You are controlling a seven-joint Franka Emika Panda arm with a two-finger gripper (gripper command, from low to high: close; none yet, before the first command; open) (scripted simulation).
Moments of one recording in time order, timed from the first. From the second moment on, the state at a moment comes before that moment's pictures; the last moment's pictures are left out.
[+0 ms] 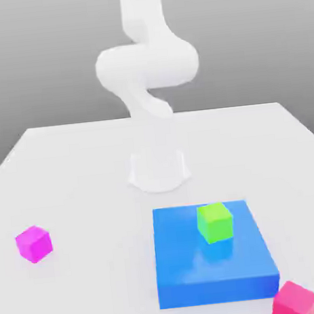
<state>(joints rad) 0.02 -0.71 0.01 -2.30 0.00 2.33 0.77</state>
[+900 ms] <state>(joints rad) 0.23 0.28 0.13 -2.28 -0.08 2.61 0.49</state>
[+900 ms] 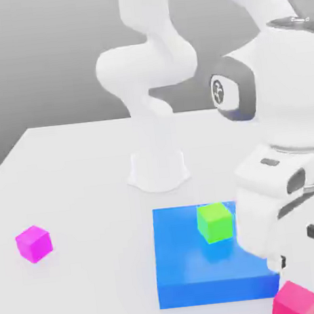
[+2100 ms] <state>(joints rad) -0.46 -0.06 -0.34 -2.69 -0.09 2.64 0.27</state>
